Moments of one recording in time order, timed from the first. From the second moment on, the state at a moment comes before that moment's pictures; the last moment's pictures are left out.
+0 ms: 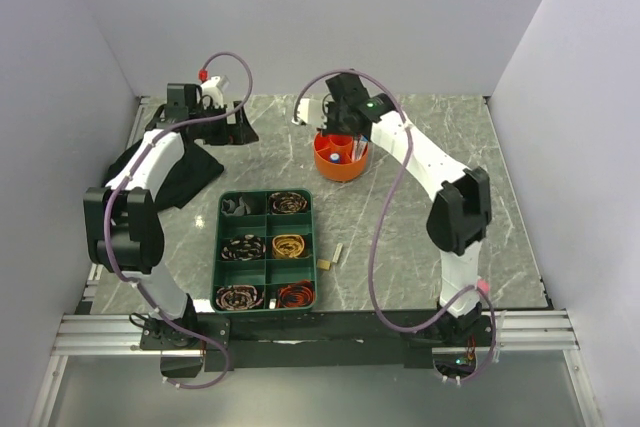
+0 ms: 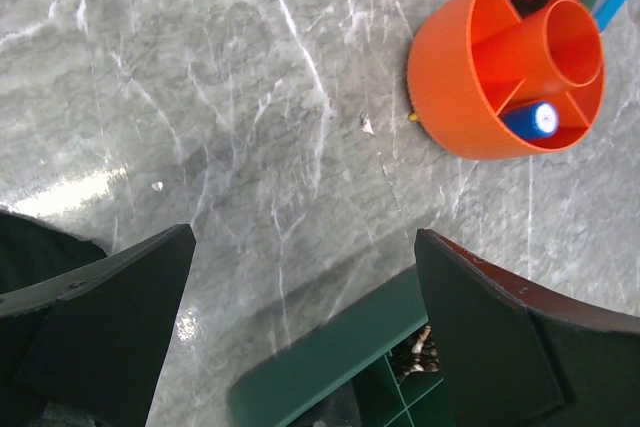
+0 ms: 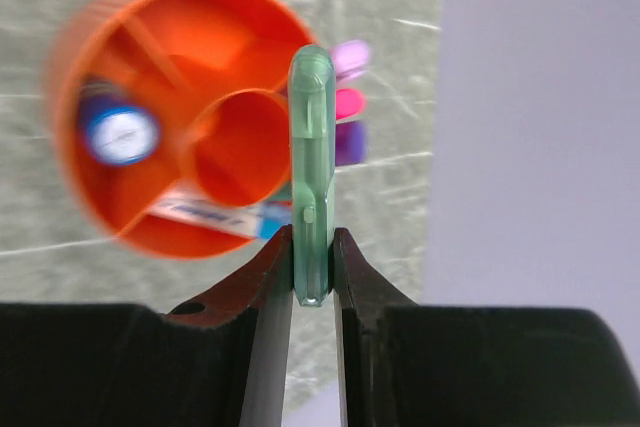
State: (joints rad) left arm -0.05 1.71 1.39 -0.38 0.53 -0.12; right arm 0.56 1.96 1.89 -0.77 0.08 -1.05
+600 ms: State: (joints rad) left arm -0.01 1.70 1.30 -0.24 0.66 -0.25; right arm 0.62 2.04 1.83 -0.69 0.31 -1.40
